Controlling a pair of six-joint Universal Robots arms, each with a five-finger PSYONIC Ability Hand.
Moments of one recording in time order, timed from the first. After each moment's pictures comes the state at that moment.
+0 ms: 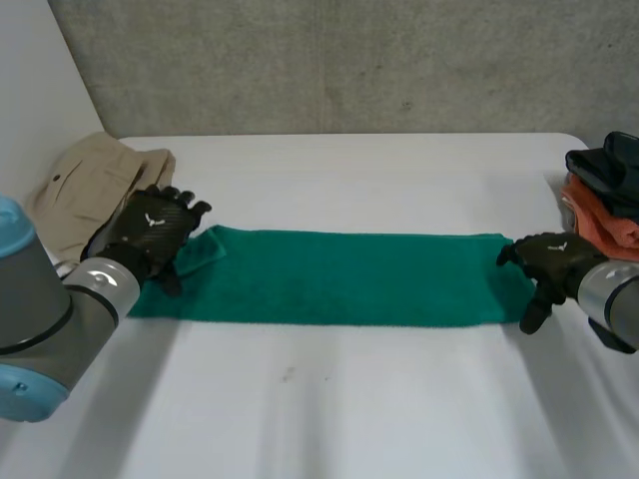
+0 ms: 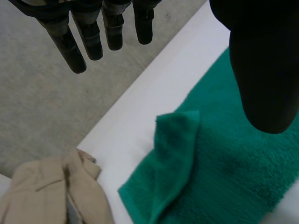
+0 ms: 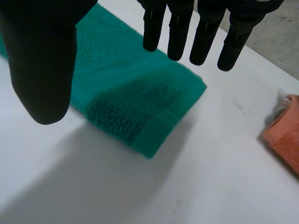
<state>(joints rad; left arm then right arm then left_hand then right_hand) 4.47 -1.89 -1.75 3.45 -1.38 3.70 1.65 -1.18 1.61 0.11 1.34 2.67 0.19 0.21 0.21 0.20 0.05 0.38 0.38 0.38 0.39 0.22</state>
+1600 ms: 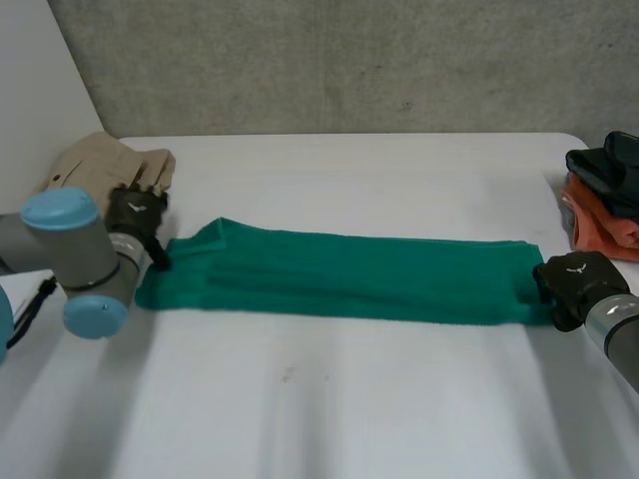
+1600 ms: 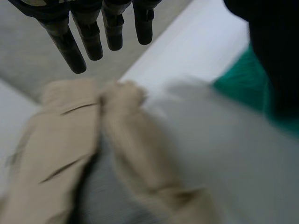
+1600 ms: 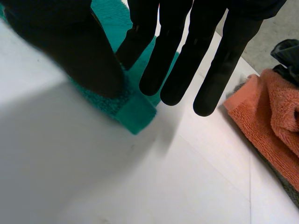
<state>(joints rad) 4.54 -2.46 -1.17 3.46 -1.62 3.70 1.59 -1.18 1.82 -0.19 1.42 2.53 0.20 0.21 0.21 0.20 0.05 1.12 1.18 1.19 1.20 0.99</state>
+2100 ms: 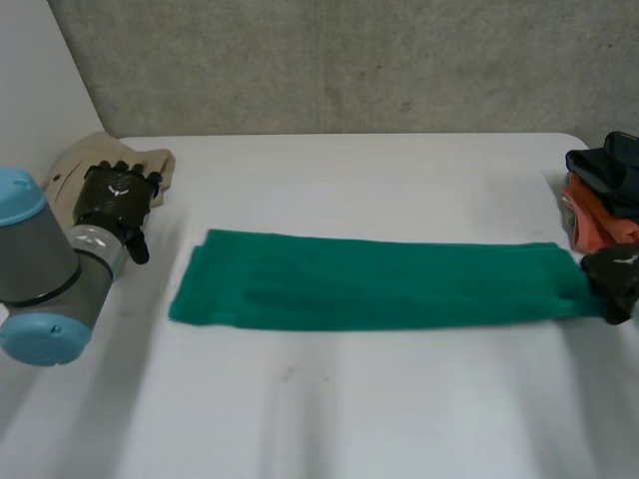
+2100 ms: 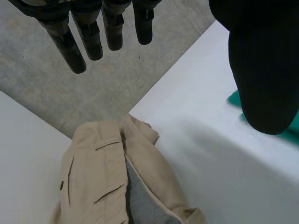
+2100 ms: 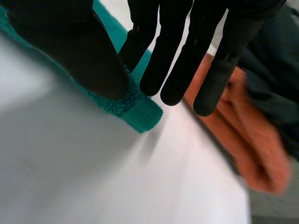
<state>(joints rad) 4.51 -2.02 -1.57 3.47 -1.57 3.69 1.45 -1.26 1.82 -0.17 1.42 2.43 0.19 0.21 0.21 0.20 0.05 1.12 1.18 1.19 1.20 1.00</state>
